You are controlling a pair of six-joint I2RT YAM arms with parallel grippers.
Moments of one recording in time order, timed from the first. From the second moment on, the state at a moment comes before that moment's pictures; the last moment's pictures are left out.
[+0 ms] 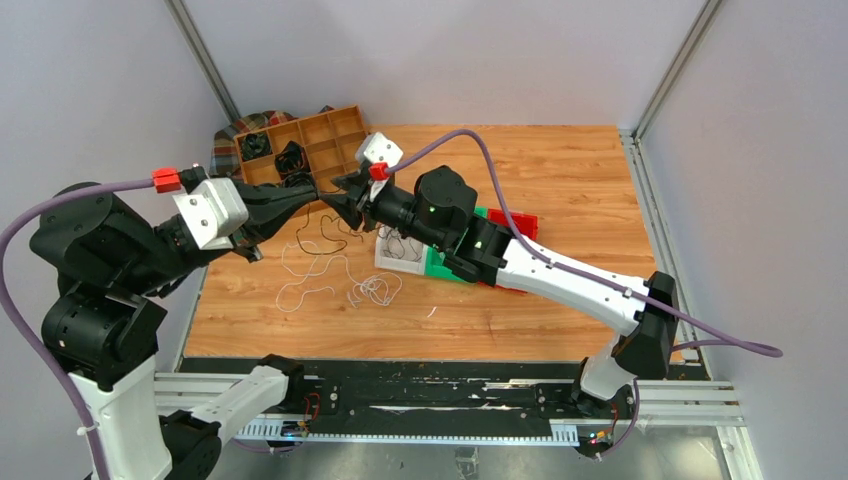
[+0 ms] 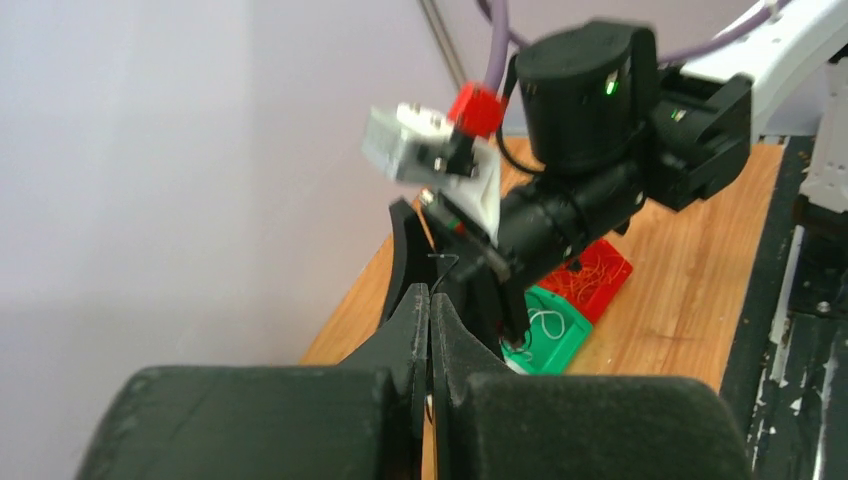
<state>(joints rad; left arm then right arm) -0.30 0.94 1.90 -0.92 0.70 0.41 1.13 1.59 1.58 0.20 -0.03 -0.08</state>
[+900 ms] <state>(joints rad) -0.30 1.06 2.23 -0.94 0.67 0.37 1.12 1.59 1.08 0.39 0.02 0.07</state>
